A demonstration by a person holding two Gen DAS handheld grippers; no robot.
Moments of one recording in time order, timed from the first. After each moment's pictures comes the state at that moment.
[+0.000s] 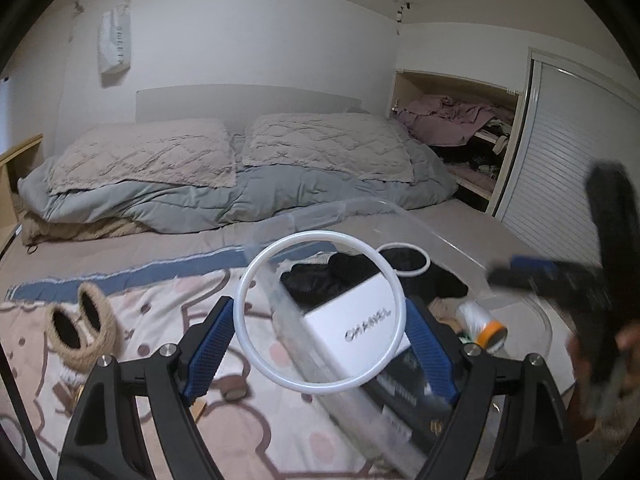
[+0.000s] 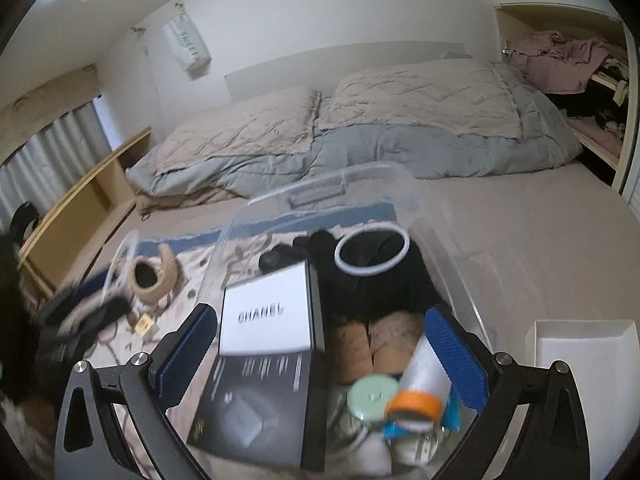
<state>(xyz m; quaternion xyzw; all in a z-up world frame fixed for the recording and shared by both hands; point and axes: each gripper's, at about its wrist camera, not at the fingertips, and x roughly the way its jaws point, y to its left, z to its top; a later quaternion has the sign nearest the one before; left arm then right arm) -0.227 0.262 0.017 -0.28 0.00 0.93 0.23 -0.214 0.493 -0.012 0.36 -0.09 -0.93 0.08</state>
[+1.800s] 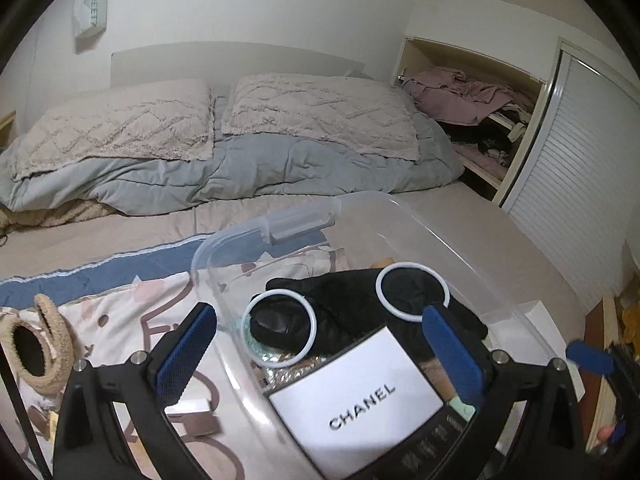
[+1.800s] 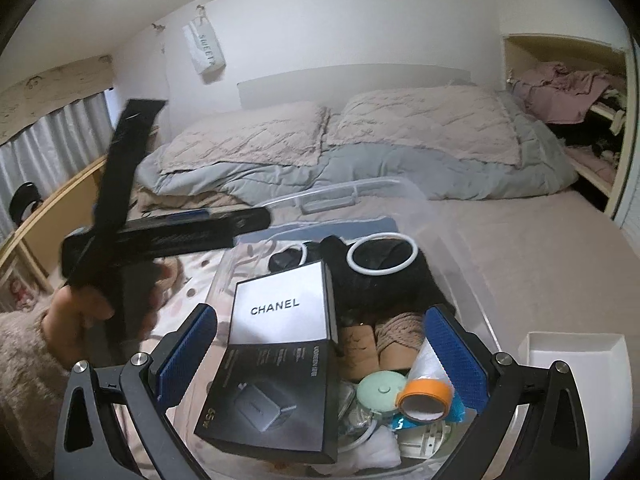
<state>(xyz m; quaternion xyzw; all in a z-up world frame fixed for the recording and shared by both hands) -0.316 0.313 0.014 -0.35 -0.01 0.90 0.24 -0.192 0.474 -0.008 0.32 -0.05 -0.94 0.06</state>
